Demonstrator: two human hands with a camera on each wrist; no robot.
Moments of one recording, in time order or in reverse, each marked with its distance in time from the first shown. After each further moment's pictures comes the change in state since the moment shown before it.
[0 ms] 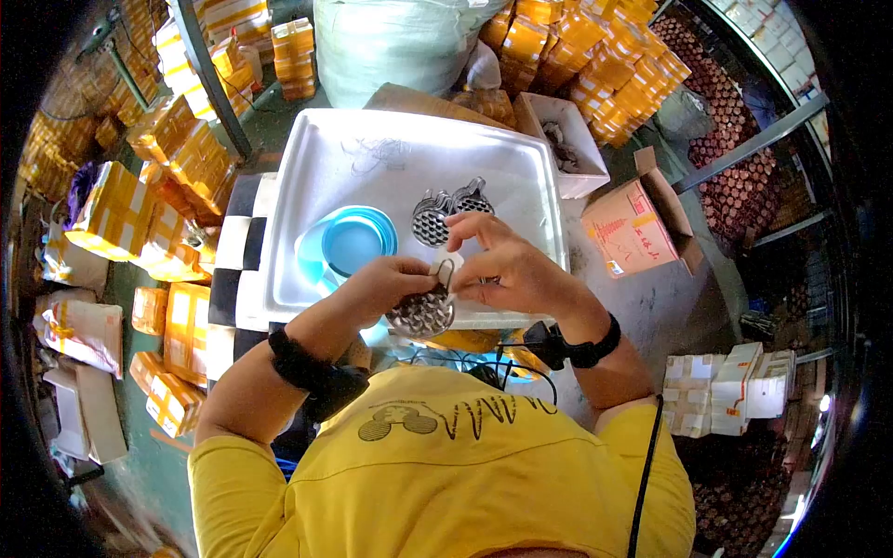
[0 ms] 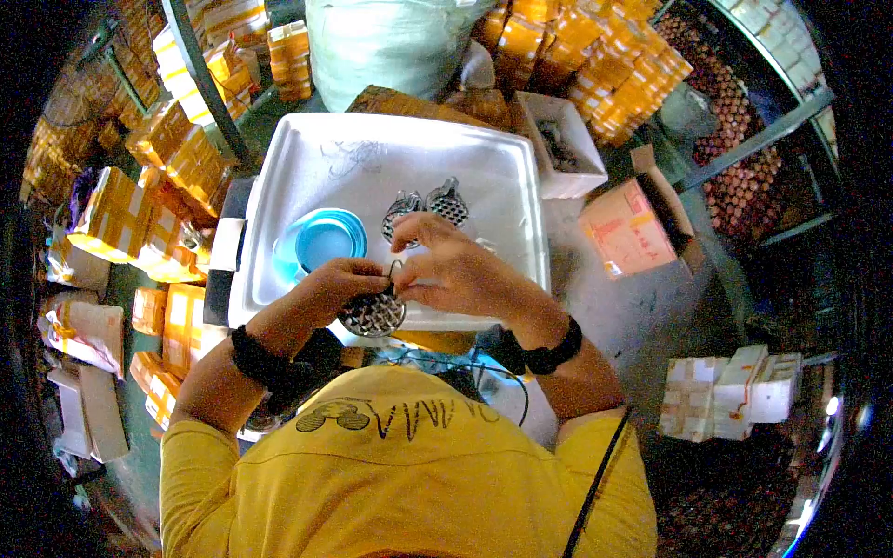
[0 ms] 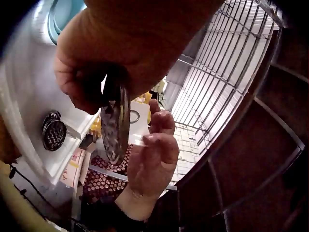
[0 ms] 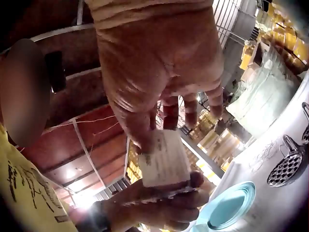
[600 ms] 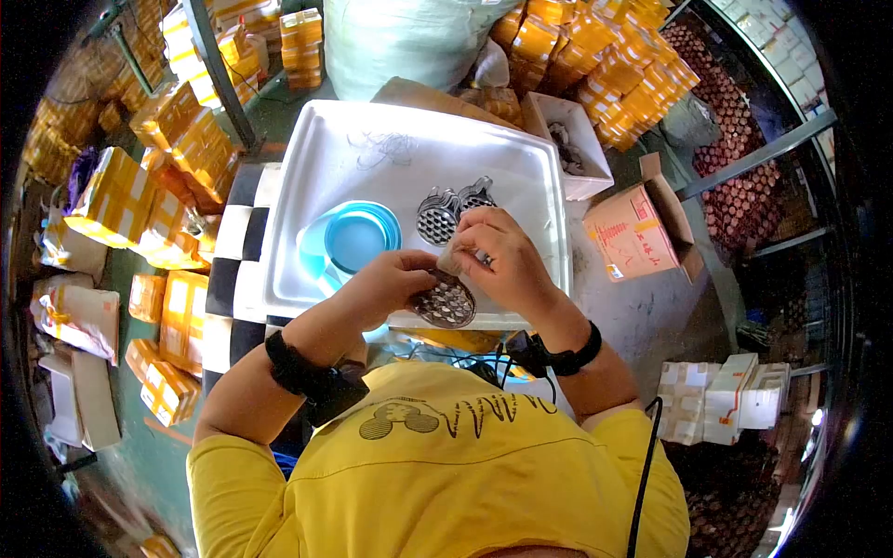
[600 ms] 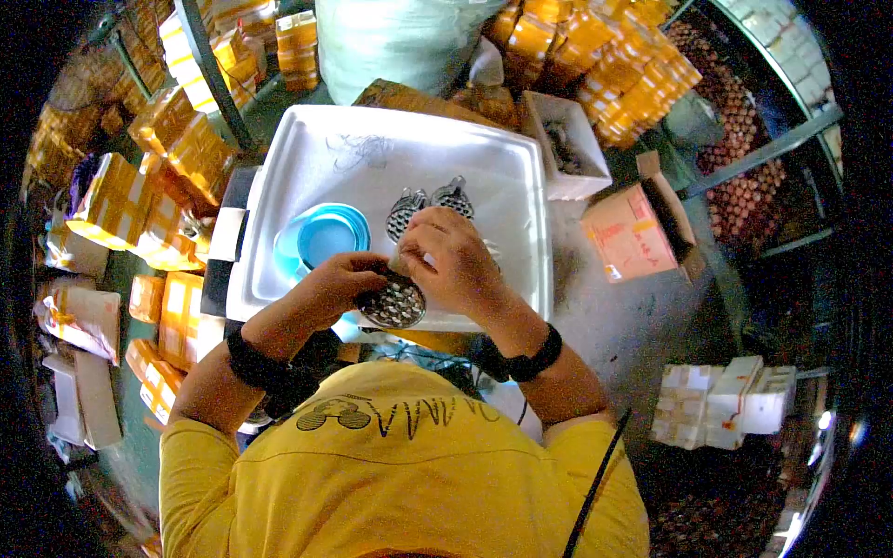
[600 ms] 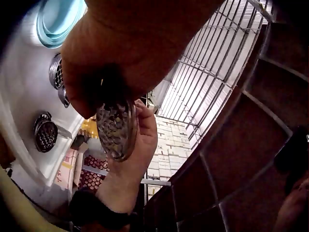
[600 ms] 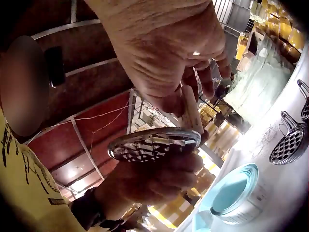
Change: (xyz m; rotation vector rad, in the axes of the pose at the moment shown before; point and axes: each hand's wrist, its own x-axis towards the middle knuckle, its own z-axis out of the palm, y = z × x) left_hand -0.002 0.002 0.006 -0.052 -0.001 0.106; right_hand 0.008 0.012 0.026 -0.224 0.301 0.152
